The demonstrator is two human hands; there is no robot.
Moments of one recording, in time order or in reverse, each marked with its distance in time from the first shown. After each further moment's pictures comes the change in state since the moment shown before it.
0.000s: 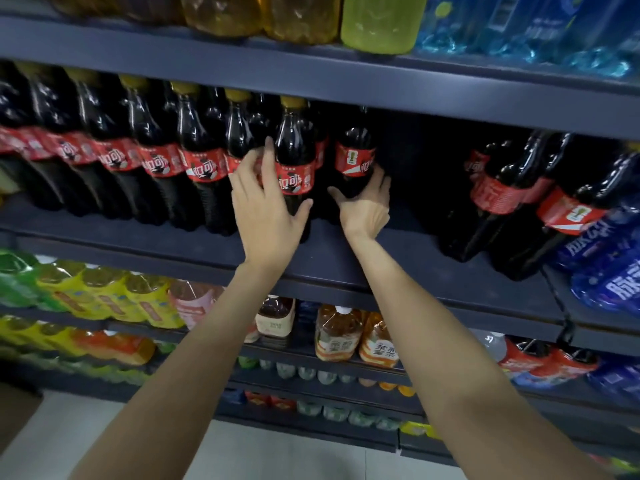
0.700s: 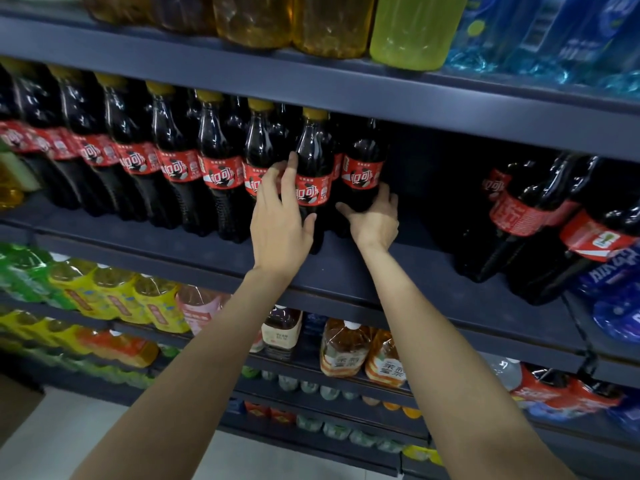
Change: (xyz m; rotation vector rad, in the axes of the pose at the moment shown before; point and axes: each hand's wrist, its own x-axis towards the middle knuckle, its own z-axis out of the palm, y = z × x) left_hand -0.001 -0.012 0.011 -0.052 -0.065 0.054; right_hand 0.005 0.001 0.005 0.006 -0.140 0.043
